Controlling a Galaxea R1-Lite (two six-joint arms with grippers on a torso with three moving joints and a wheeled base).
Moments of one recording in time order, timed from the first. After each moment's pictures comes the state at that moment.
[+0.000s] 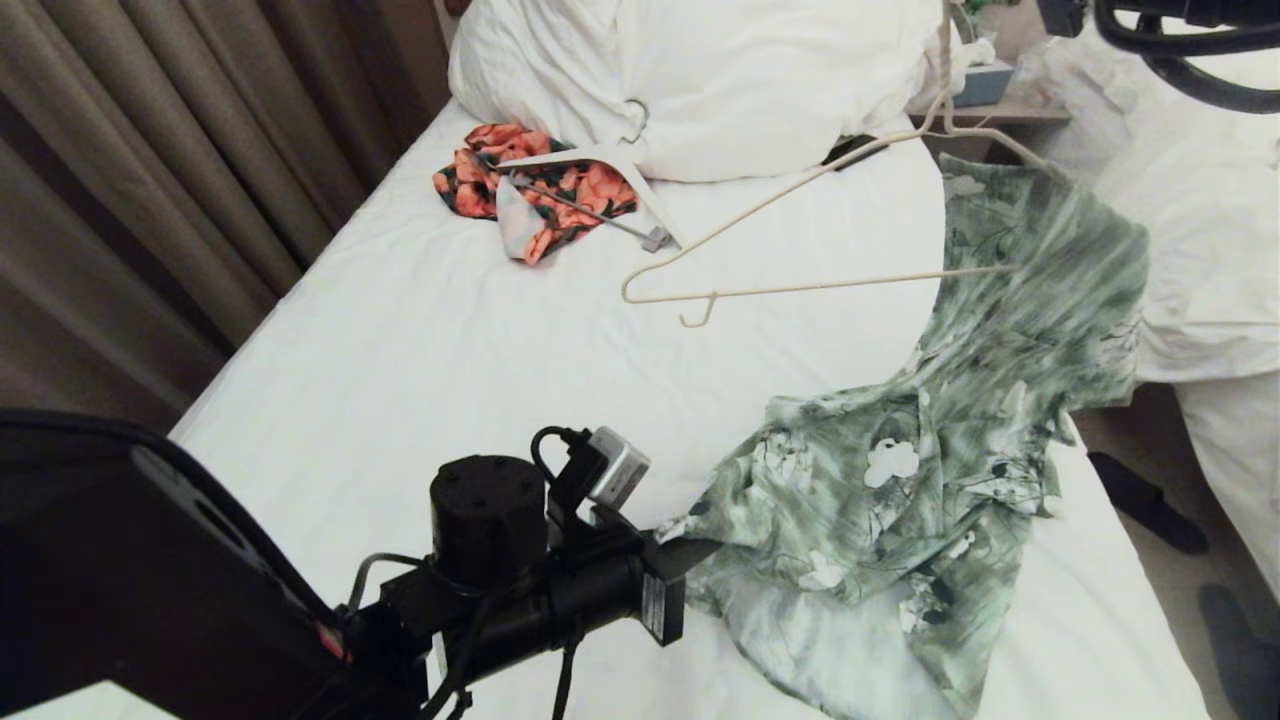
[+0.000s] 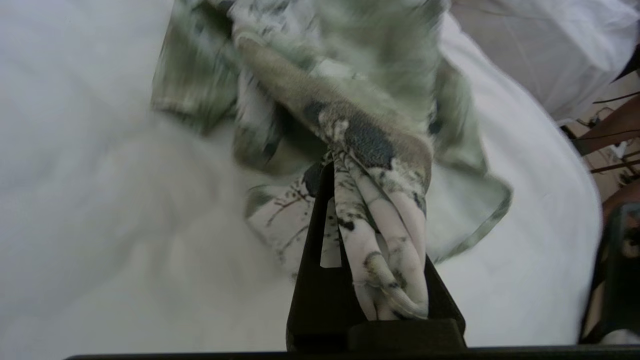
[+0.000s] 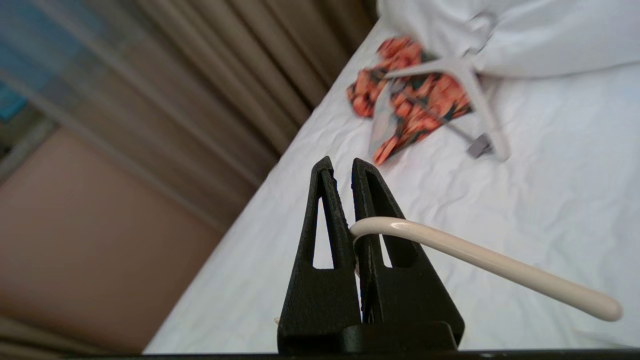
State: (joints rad) left arm -0.76 1.89 -0.55 -1.13 -0.23 -0.10; right arm 0.46 1.73 -1.98 0.01 0.24 0.38
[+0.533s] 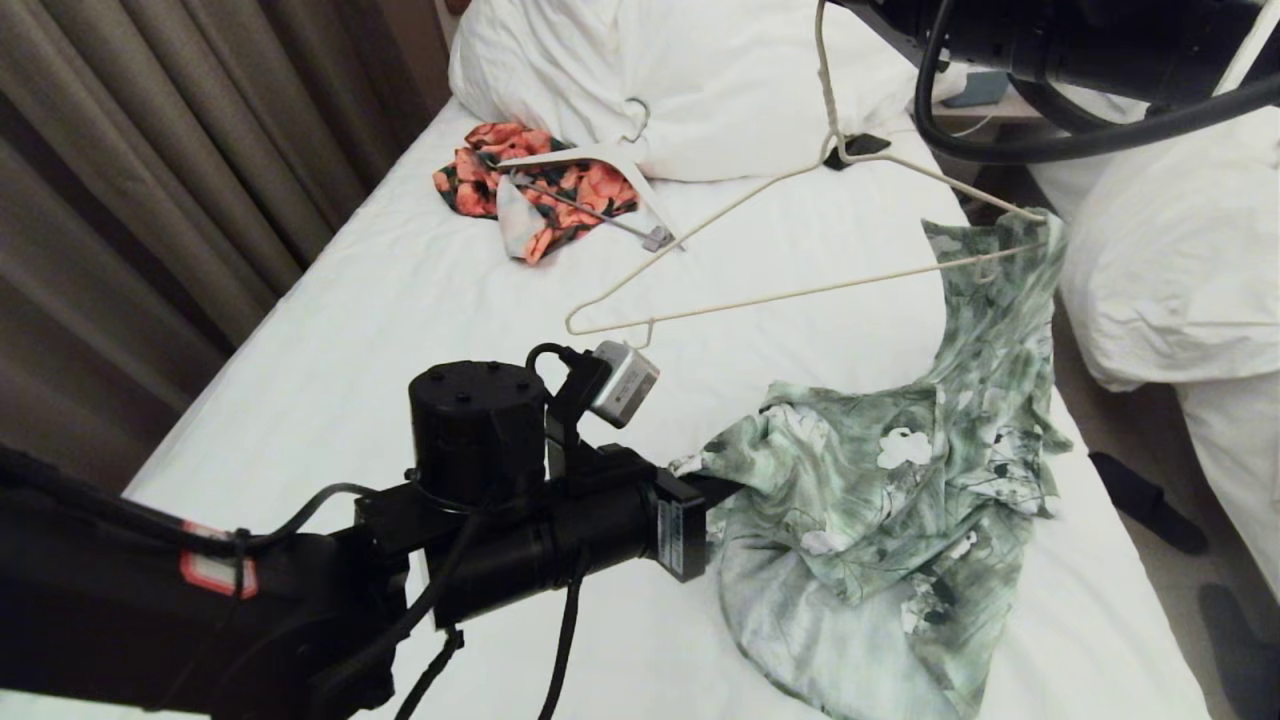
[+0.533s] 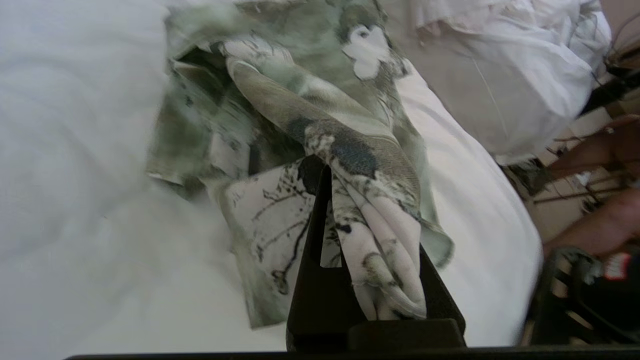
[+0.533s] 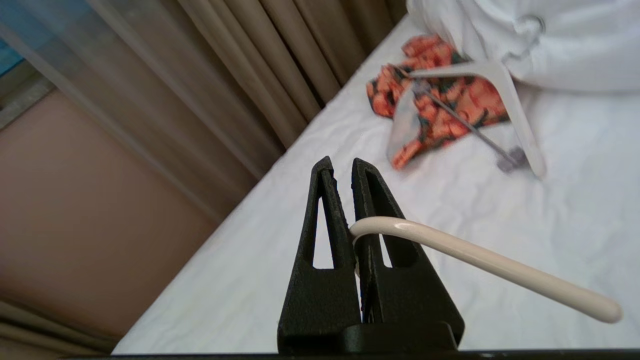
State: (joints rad) left arm -0.81 1.74 -0.75 -0.79 -0.20 -0.17; right arm 0.60 1.82 -1.98 -0.11 0.15 0.26
